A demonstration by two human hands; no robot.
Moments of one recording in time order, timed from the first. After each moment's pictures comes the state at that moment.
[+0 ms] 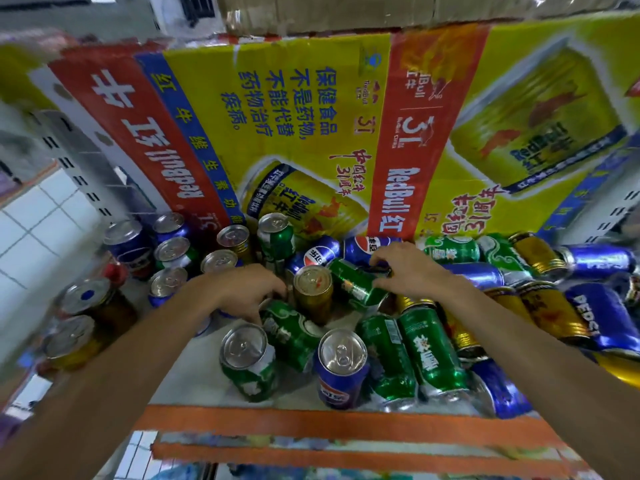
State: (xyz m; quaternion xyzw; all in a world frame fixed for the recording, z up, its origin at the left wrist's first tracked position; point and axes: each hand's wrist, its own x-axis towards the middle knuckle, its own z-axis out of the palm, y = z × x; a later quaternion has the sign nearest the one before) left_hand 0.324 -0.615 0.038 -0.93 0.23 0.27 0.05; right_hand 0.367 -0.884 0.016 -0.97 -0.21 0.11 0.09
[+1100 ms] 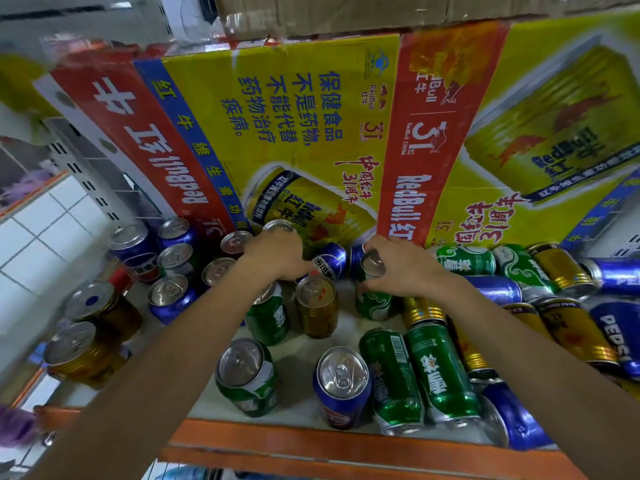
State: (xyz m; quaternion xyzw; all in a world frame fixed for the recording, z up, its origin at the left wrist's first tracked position) left_hand 0.374 -0.659 0.050 -0.99 0.01 0.14 0.05; right_hand 0.378 -0.866 0.031 -0.97 -0.20 0.08 0.13
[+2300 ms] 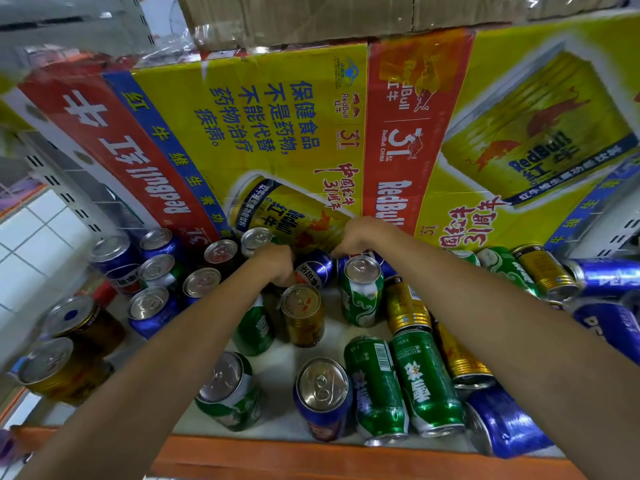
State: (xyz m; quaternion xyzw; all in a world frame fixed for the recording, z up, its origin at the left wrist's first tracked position) left_hand 0.405 -0.671 0.026 -0.97 0.01 0.22 0.07; right_hand 0.447 -0.826 0.055 -0.96 -0.17 0.23 -0.02
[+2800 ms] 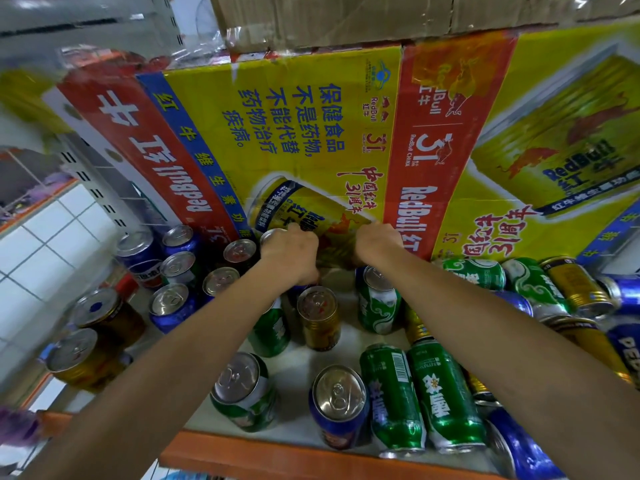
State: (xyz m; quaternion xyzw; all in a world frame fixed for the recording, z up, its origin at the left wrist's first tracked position) left_hand 0.385 -0.680 0.057 -0.99 0.00 0.11 0.09; right_hand 0.455 -0.806 0.018 -0.99 -0.03 0.12 0.04
